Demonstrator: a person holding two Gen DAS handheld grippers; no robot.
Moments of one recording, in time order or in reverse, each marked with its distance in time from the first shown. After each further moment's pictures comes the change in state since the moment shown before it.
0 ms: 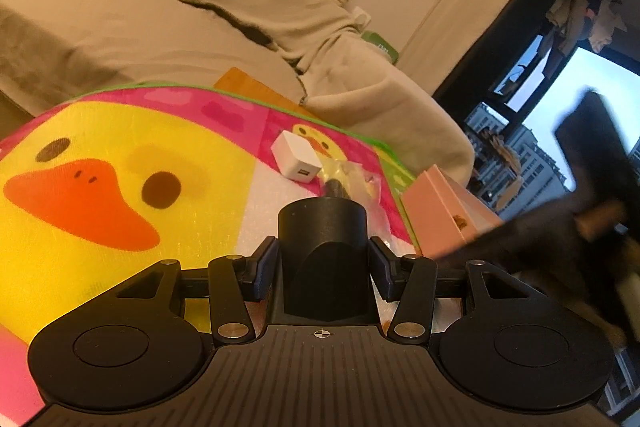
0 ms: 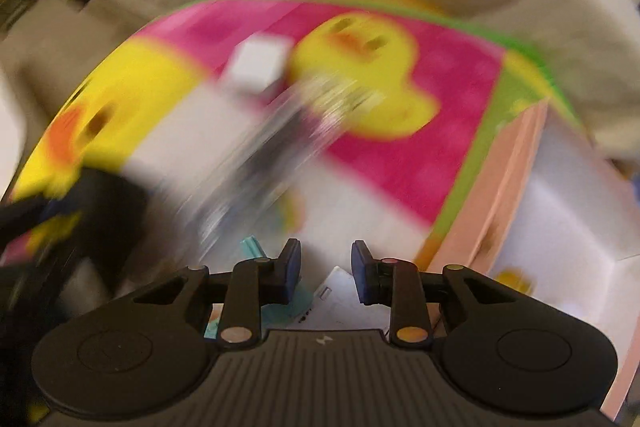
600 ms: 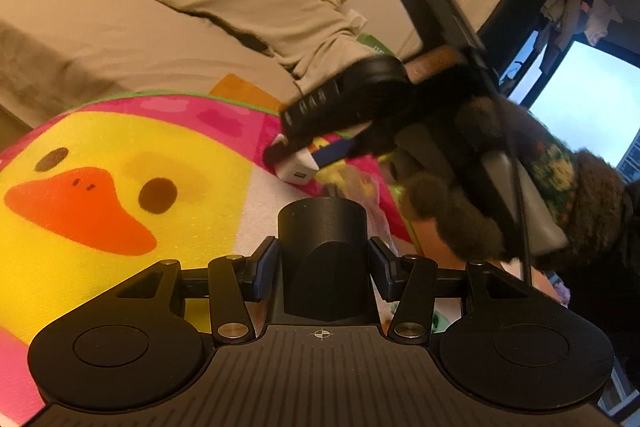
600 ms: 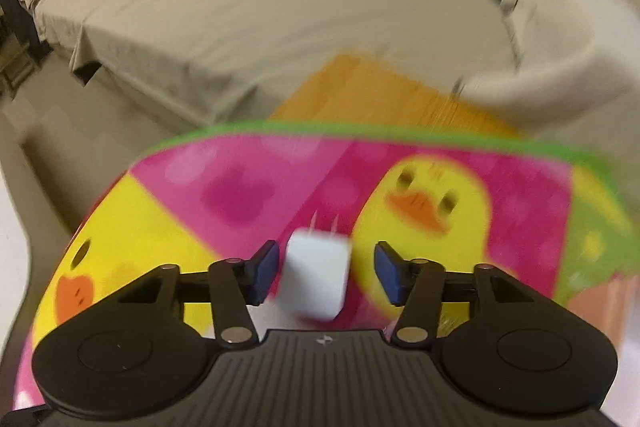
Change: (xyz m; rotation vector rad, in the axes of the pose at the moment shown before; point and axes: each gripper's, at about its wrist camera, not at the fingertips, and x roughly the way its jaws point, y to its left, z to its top) left arm -0.003 -0.005 -0.005 0.034 -0.015 0.000; right arm 0.038 0.022 0.111 0.103 -0.171 0.054
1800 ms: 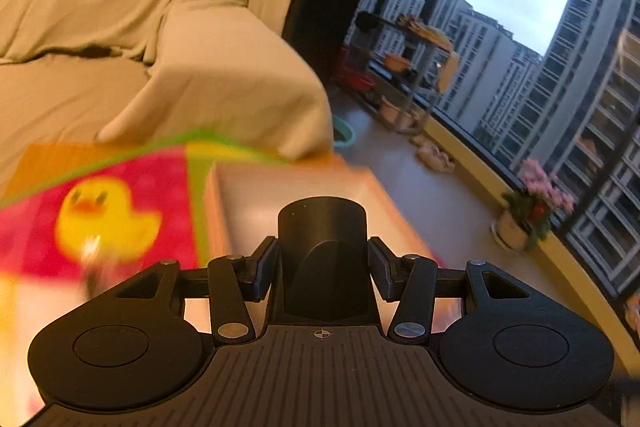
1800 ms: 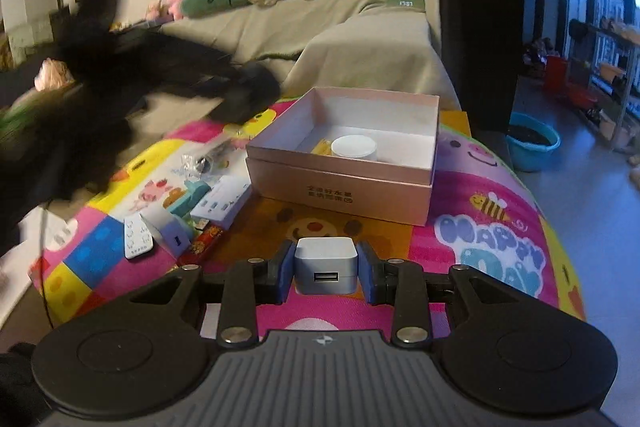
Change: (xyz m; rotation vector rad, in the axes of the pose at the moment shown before) left arm 0.107 -0.227 0.053 0.368 0.245 -0.106; right arm -0.250 -0.110 -0.374 0.252 -0.462 -0.094
